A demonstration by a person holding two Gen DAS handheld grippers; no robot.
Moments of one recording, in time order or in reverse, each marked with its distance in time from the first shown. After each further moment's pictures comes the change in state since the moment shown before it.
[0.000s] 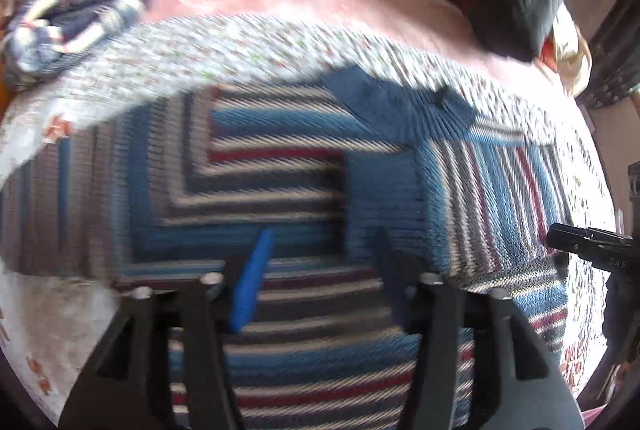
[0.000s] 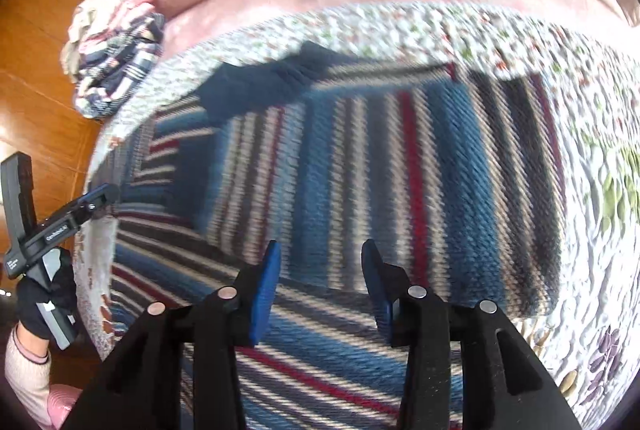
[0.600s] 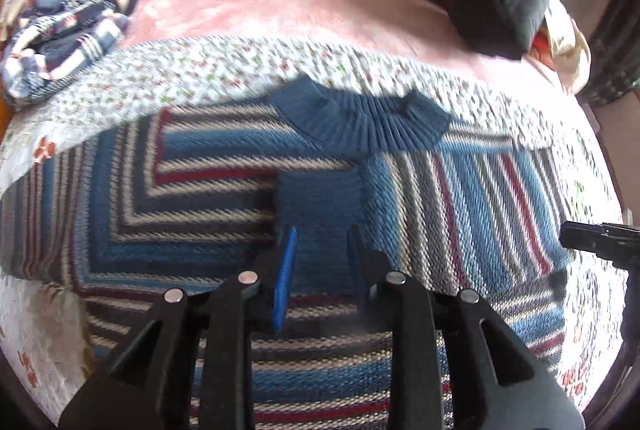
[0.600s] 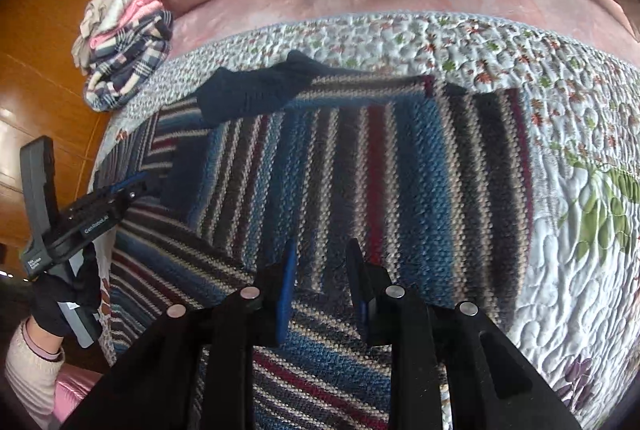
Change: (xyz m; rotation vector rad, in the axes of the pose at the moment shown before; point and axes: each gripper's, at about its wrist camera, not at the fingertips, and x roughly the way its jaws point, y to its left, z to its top) left arm 0.071 -0.104 0.001 0.073 0.042 0.032; right arm -0.005 -0.027 0.008 -0.050 0.041 -0.005
